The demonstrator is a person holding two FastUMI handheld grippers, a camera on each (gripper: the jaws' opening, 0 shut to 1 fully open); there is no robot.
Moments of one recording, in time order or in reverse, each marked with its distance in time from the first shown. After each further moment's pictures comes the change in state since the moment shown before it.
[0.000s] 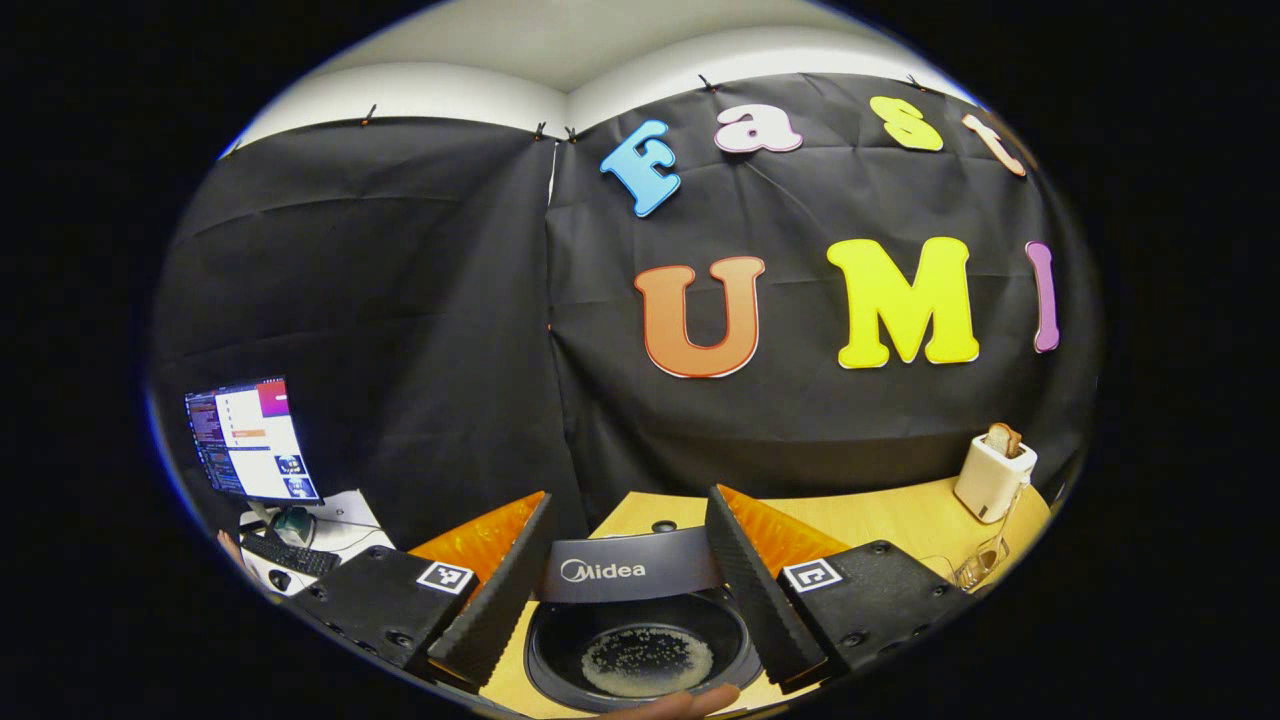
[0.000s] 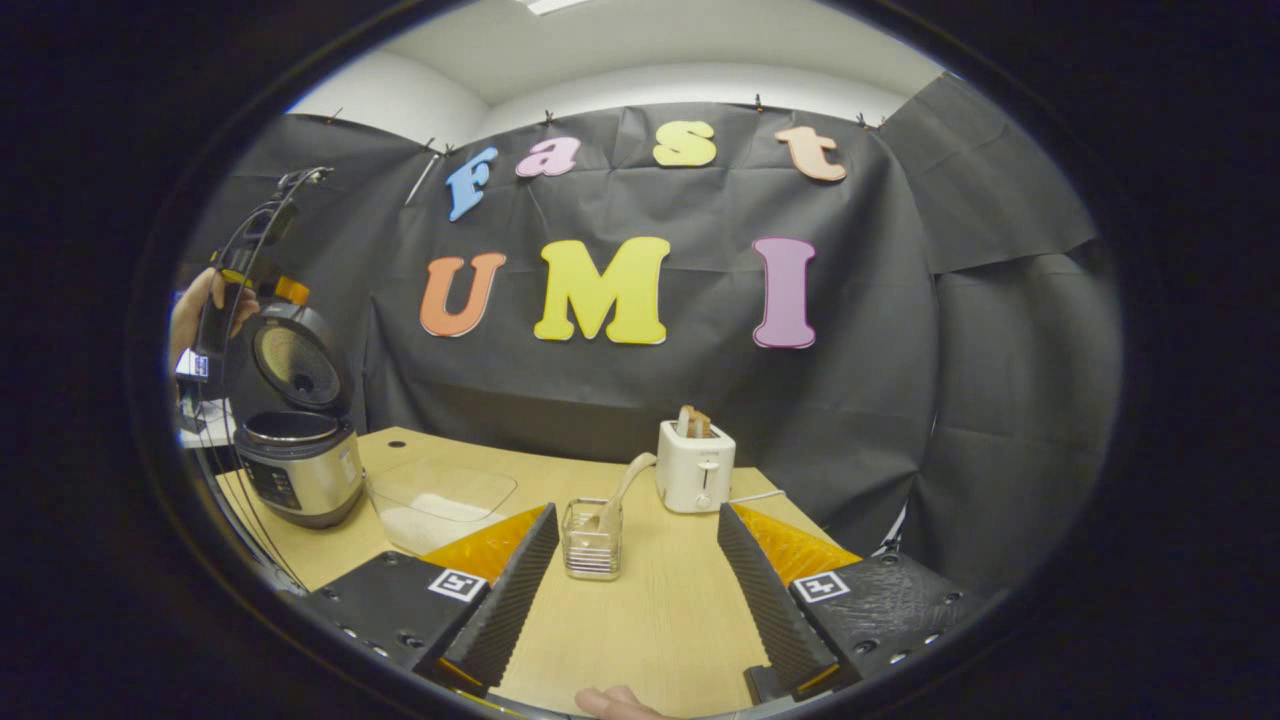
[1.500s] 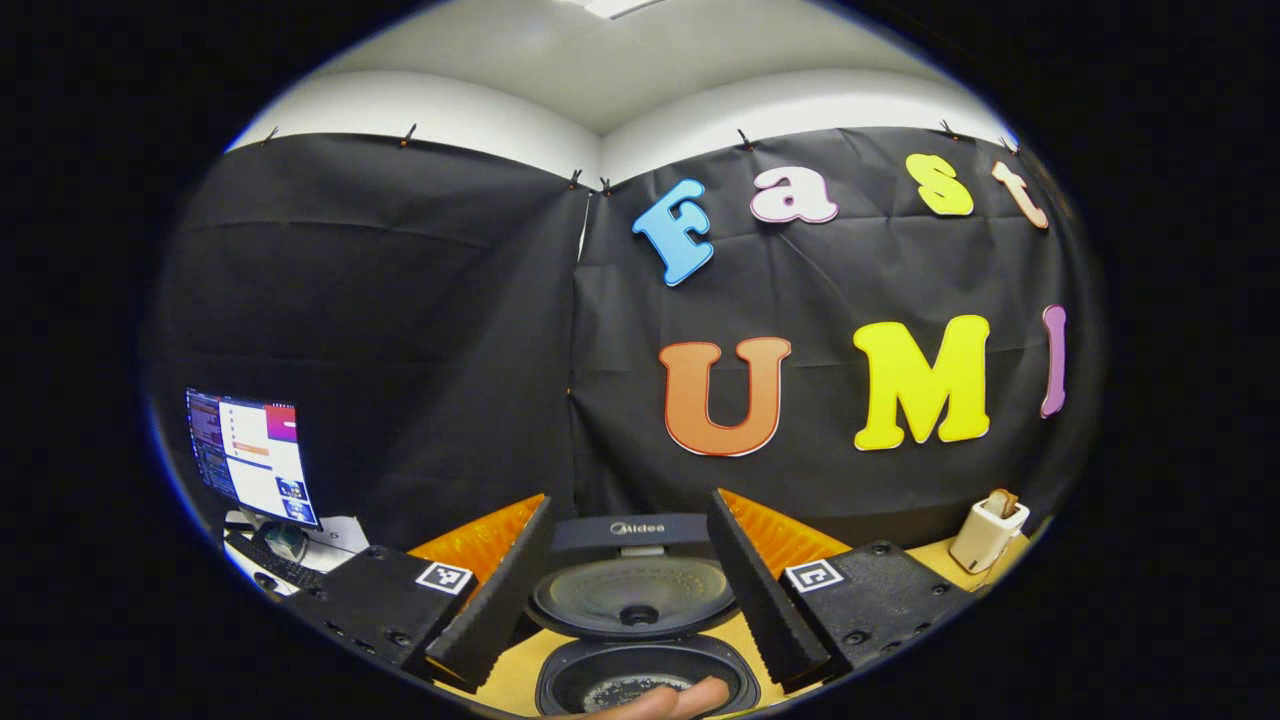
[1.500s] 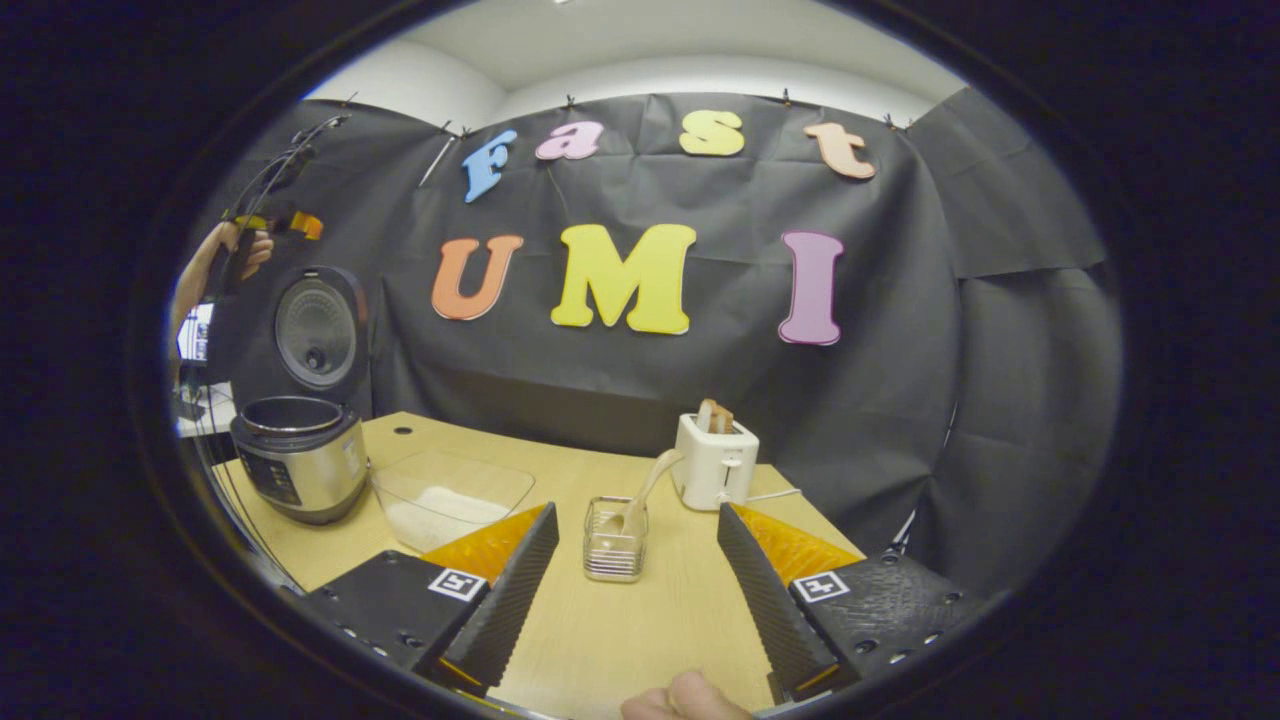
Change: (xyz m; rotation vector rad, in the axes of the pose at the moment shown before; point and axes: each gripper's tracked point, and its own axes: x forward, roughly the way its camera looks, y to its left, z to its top) left arm 0.034 0.032 0.094 -0.071 -0.195 0.044; right arm 0.020 0.032 0.000 -0.033 0.040 0.015
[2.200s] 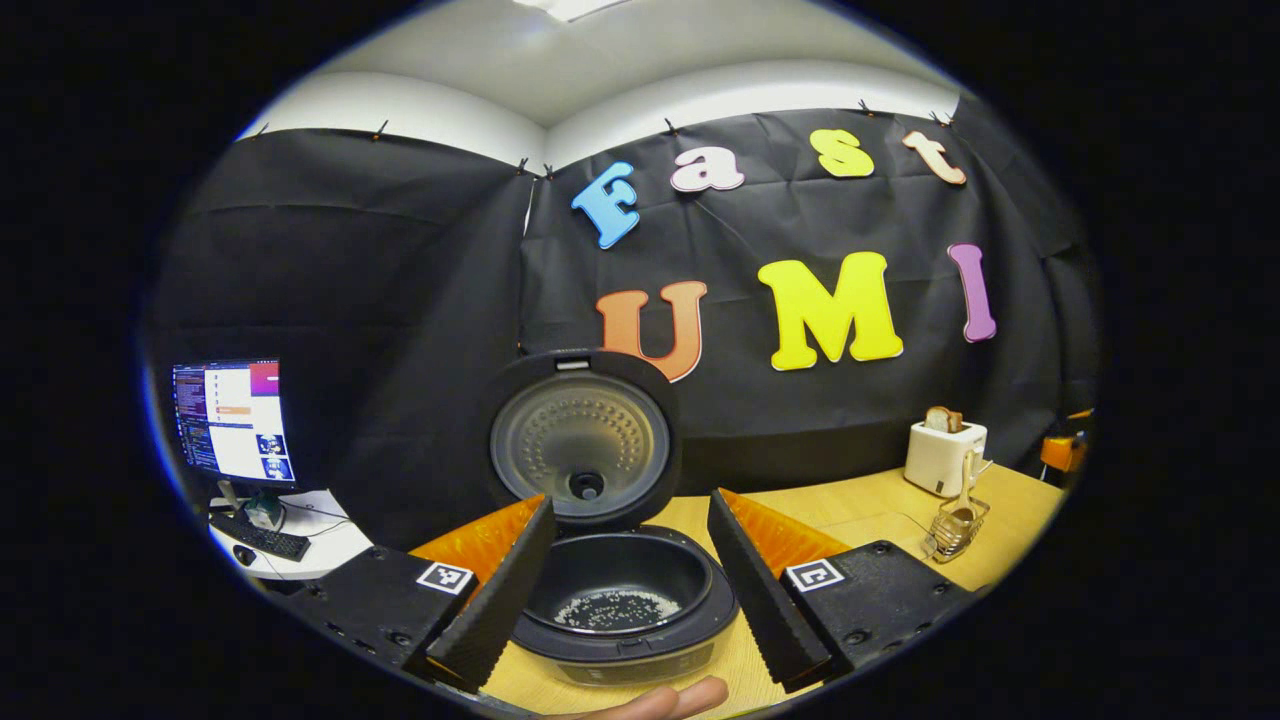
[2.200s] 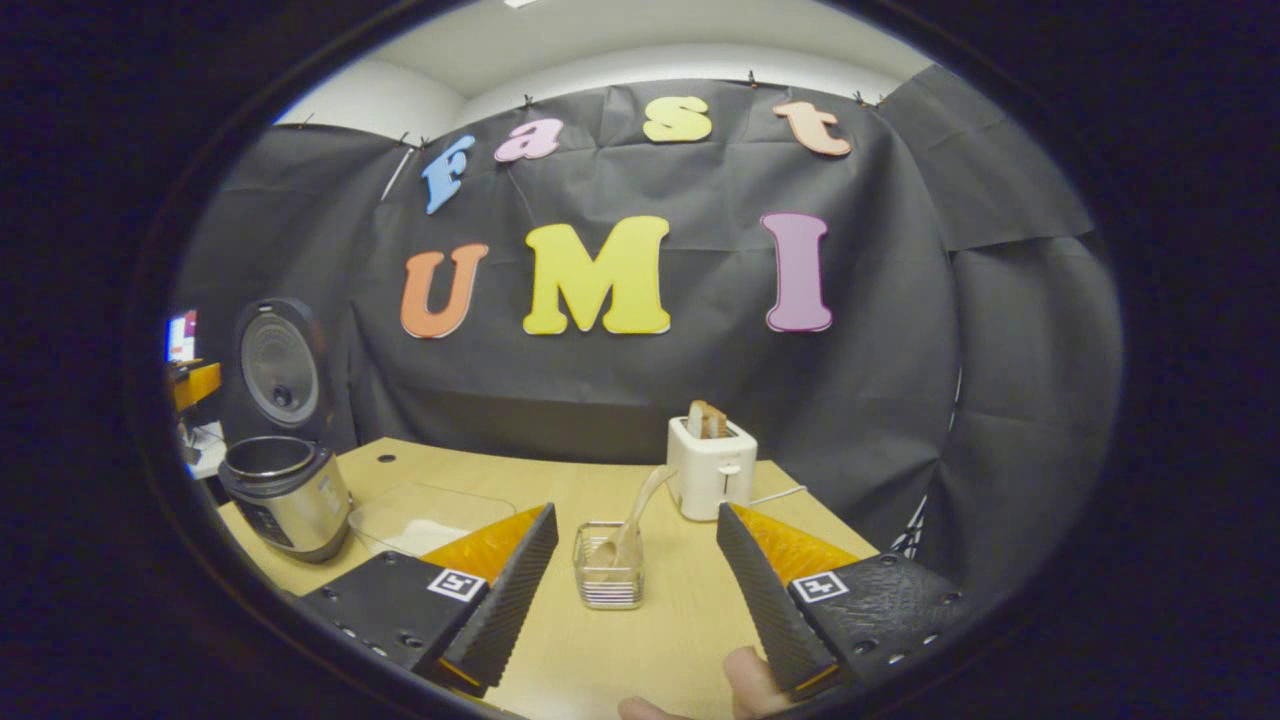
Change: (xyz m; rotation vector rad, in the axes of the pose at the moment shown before) left arm -0.128 -0.031 -0.116 0.043 0.022 -0.149; right arm 0.038 -0.008 0.017 0.100 0.018 -0.002
